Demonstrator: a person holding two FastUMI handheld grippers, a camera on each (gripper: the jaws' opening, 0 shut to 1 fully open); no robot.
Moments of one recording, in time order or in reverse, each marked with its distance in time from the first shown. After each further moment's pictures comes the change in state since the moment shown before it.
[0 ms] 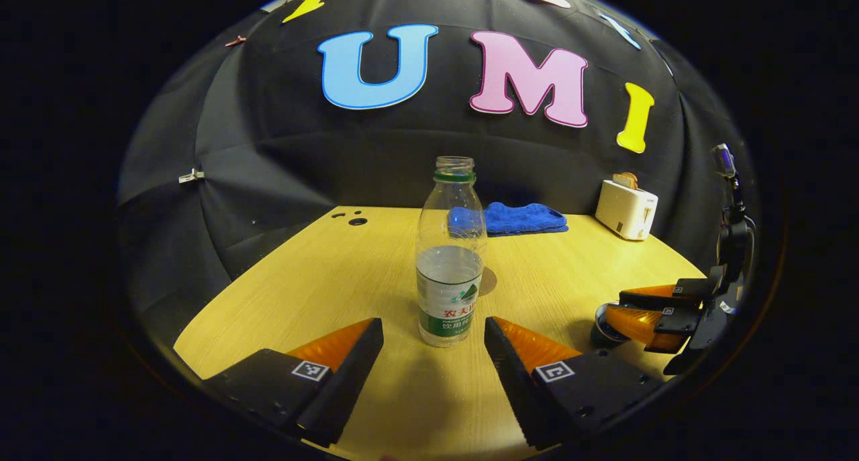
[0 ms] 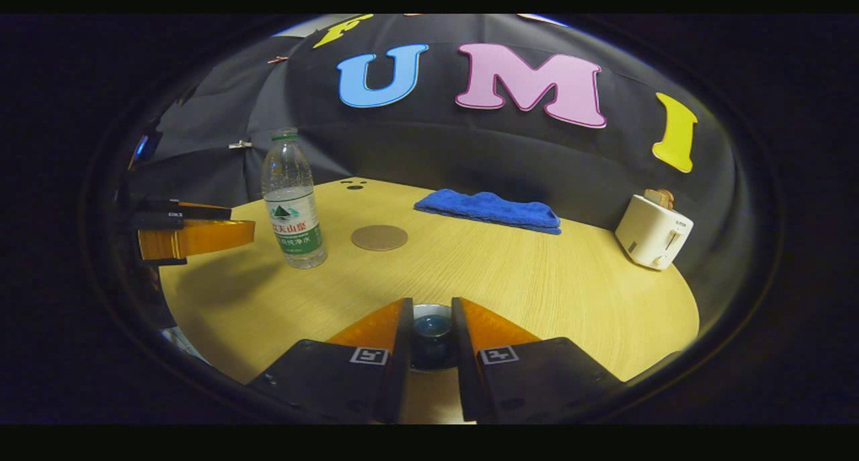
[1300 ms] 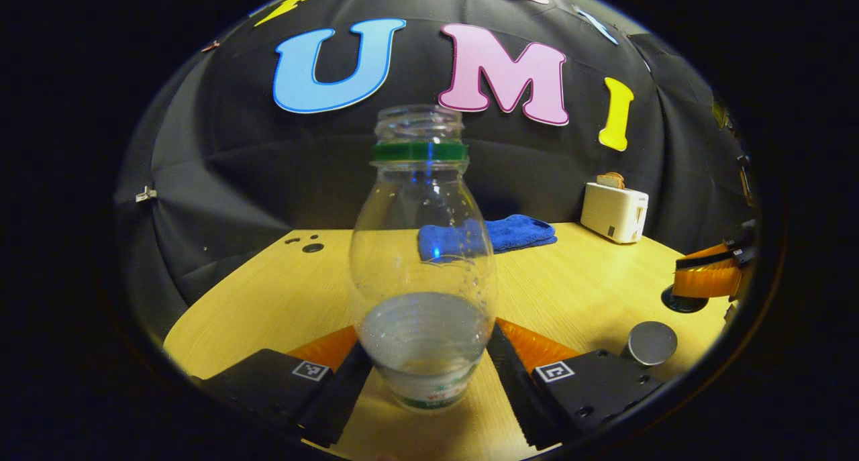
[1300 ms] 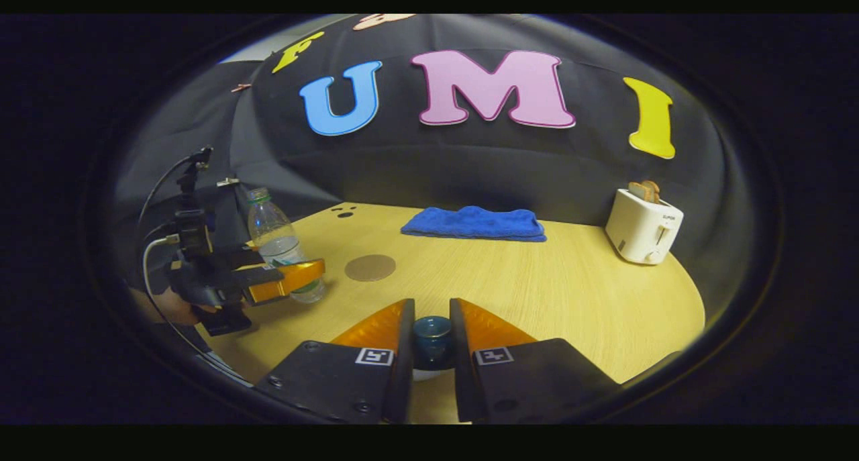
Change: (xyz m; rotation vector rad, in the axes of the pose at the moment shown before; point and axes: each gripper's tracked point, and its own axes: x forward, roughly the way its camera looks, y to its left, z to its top) left arm 0.108 -0.020 0.023 0.082 -0.093 -0.145; right arm -0.023 -0.038 0.047 0.146 -0.049 -0.010
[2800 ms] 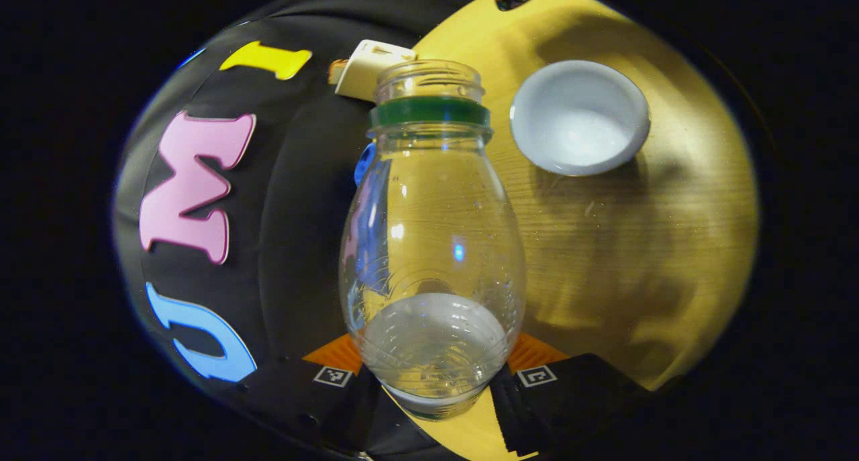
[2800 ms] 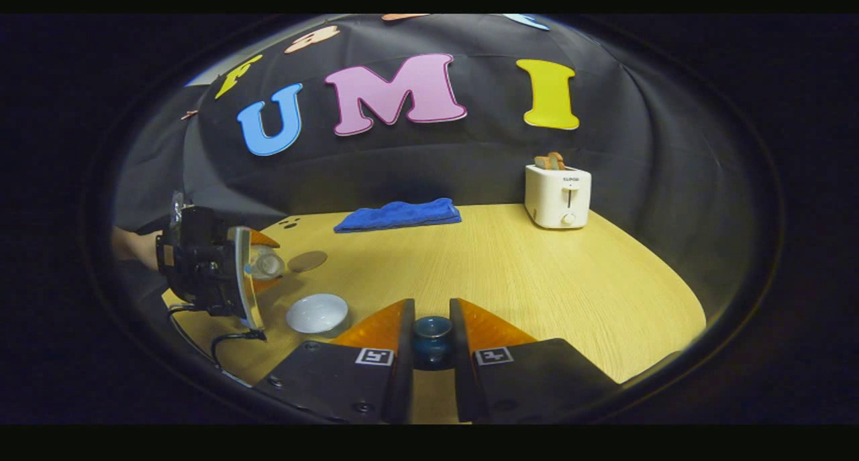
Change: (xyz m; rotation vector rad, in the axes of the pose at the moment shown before) left arm 0.006 -0.067 -0.026 1.491 0.312 -0.199; right arm -0.069 -0.110 -0.046 0.150 -0.033 -0.183
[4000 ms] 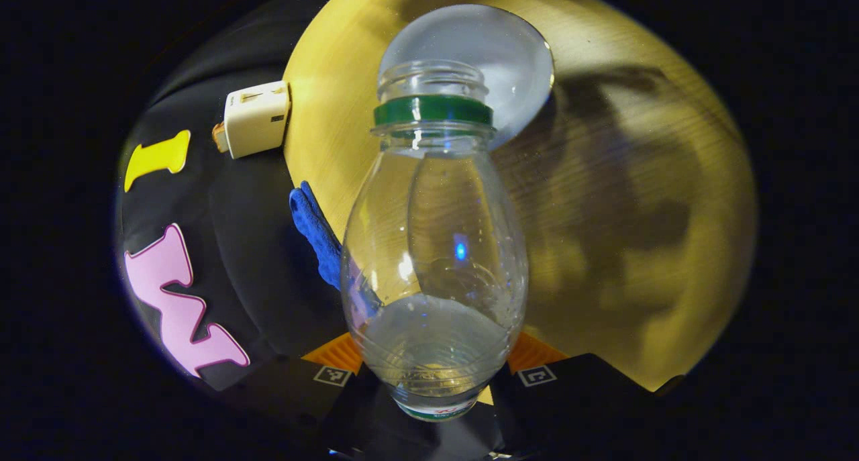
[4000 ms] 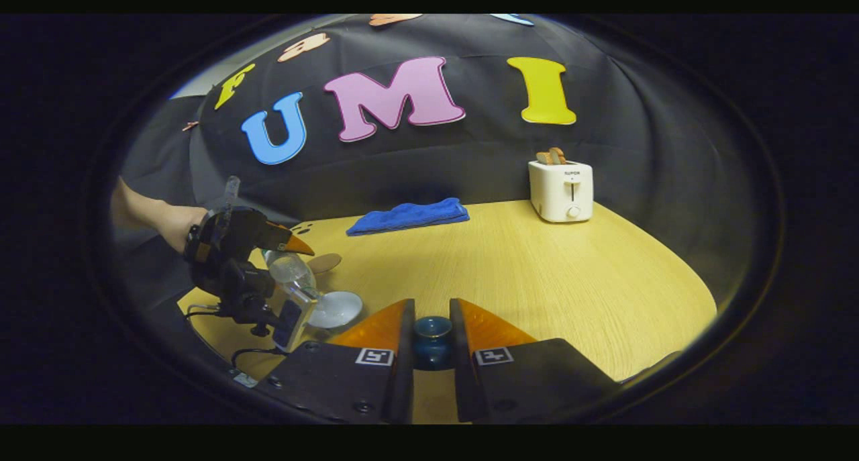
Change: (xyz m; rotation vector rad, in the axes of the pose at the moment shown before) left arm 0.010 0.004 0.008 0.516 0.083 -0.142; right arm -0.017 0.002 -0.004 0.052 -0.010 0.054
